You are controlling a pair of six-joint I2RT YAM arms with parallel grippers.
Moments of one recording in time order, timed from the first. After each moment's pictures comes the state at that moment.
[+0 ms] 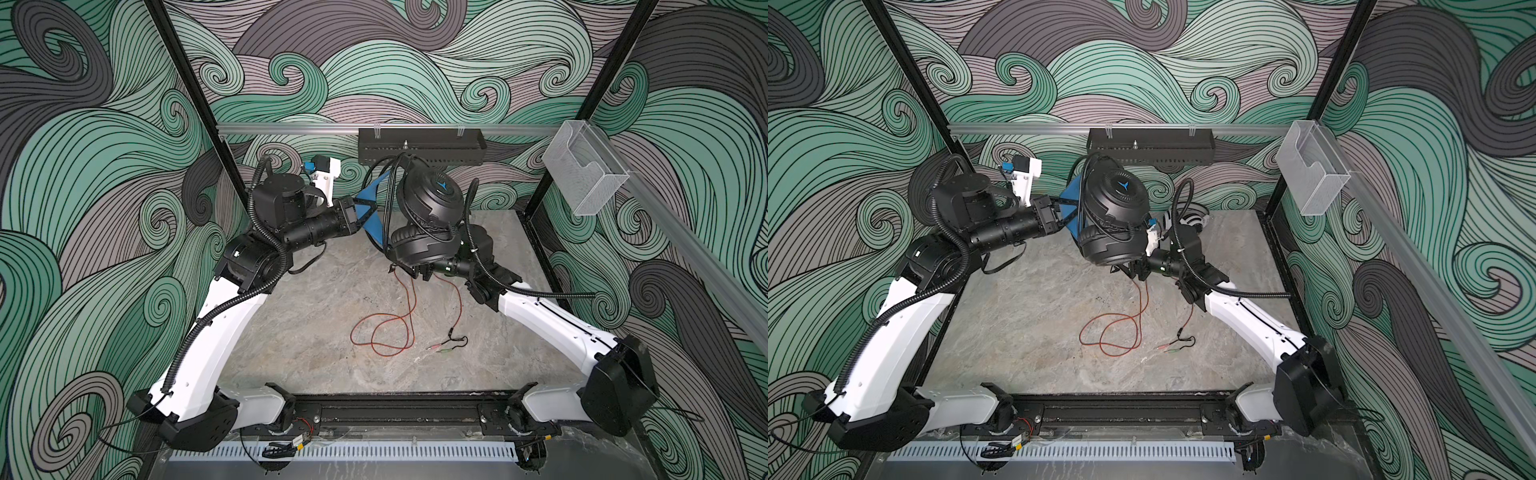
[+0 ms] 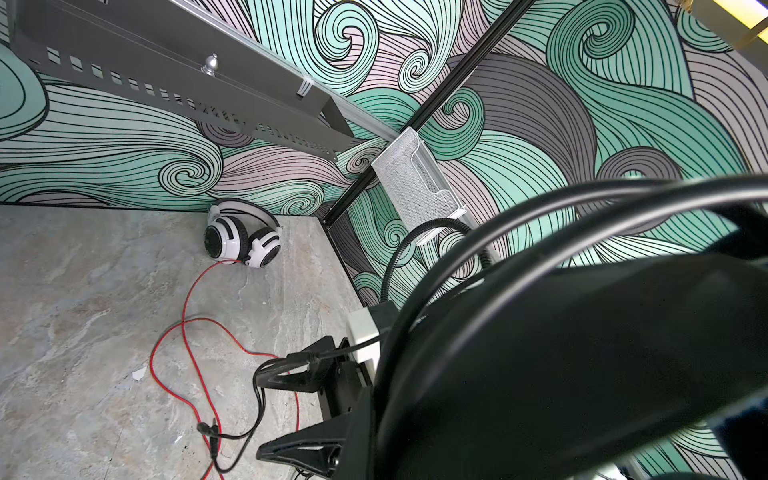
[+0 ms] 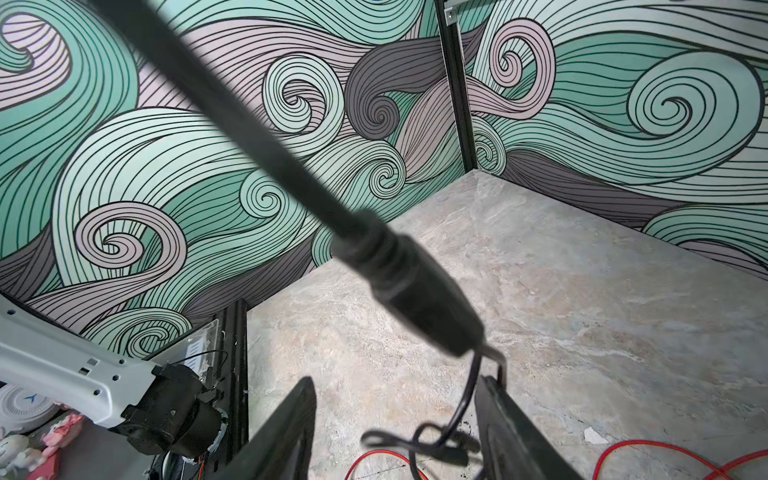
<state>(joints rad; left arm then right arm) -0.50 1.28 1.78 -0.68 0.38 -0.67 0.56 1.39 1.07 0.10 -0.61 0.17</state>
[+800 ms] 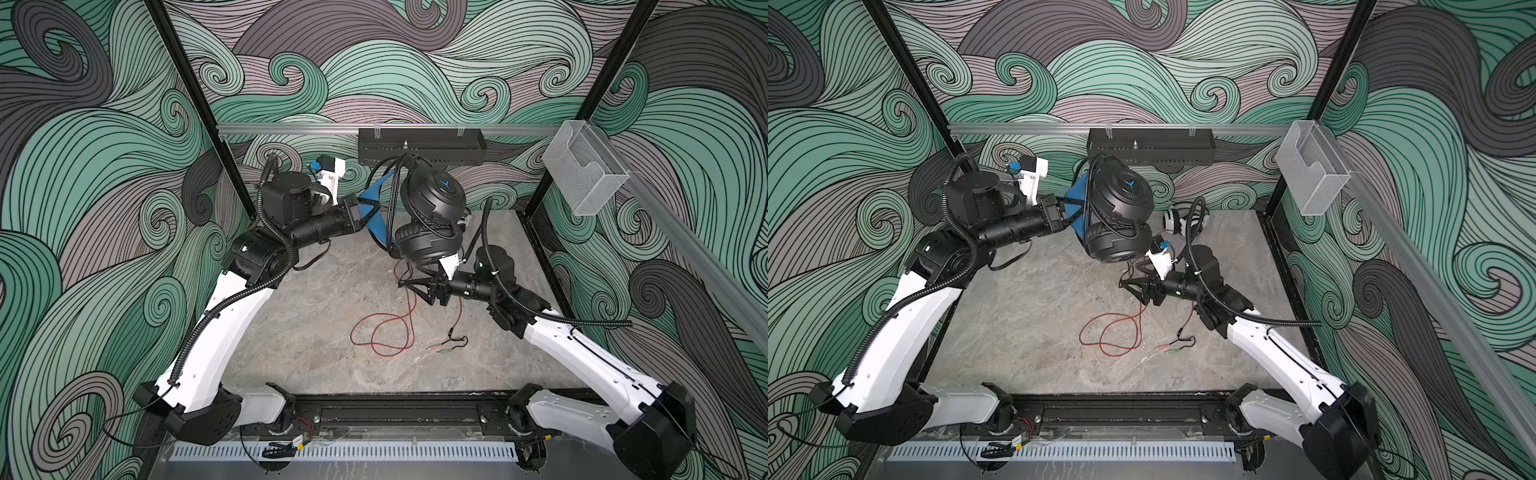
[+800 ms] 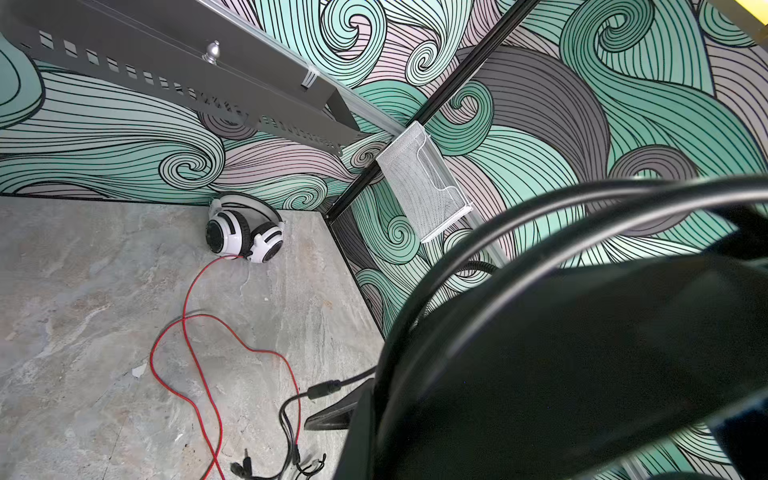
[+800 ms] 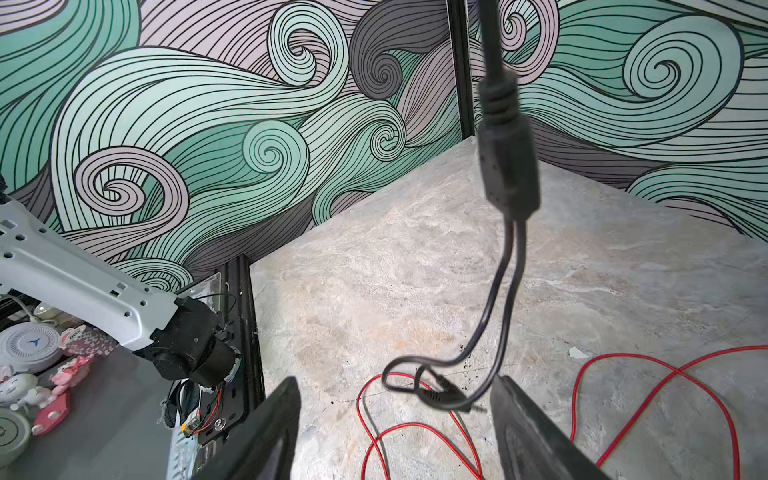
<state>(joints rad) -0.50 1.32 1.79 -0.67 0.38 -0.67 0.58 1.12 0.91 -0.09 -0.57 0.08</state>
